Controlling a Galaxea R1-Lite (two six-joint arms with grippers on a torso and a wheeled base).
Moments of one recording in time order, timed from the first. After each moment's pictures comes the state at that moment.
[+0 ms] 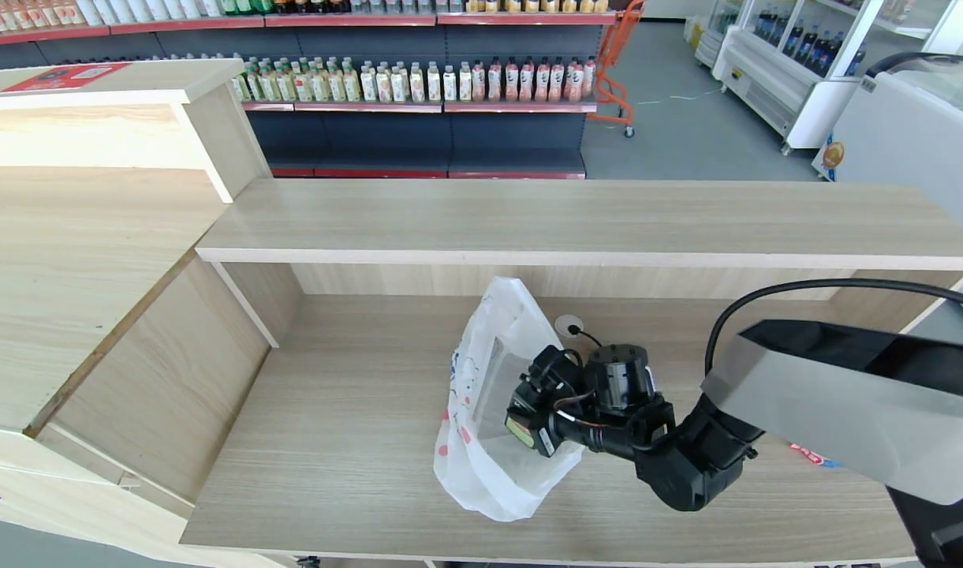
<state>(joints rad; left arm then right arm) 0.00 0.00 0.00 0.00 -0.01 0.00 0.54 2.37 -0.98 -1.02 0.22 -0.29</state>
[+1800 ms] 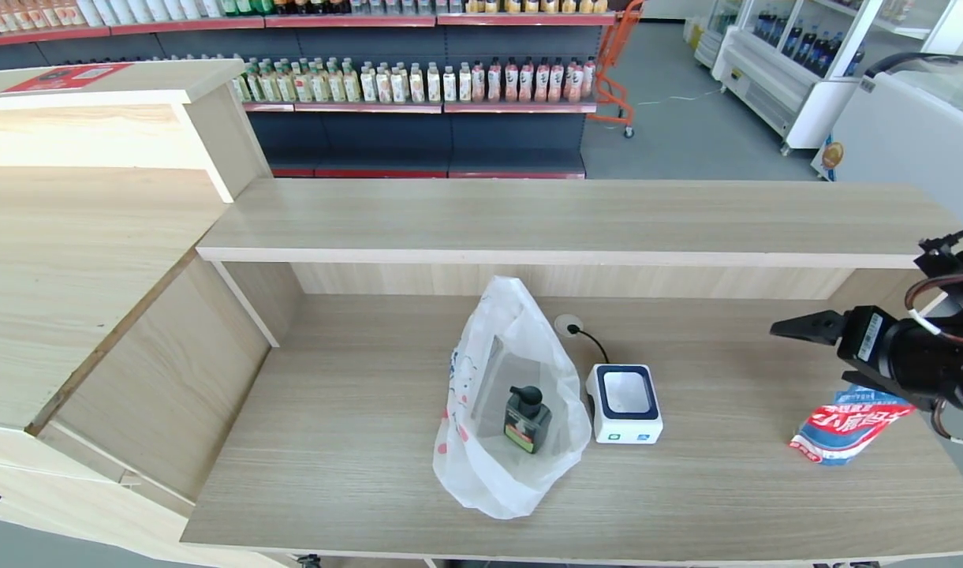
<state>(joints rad) 0.00 0.00 0.00 0.00 -0.01 0.00 0.00 1.41 -0.80 -0.06 0.10 0.48</state>
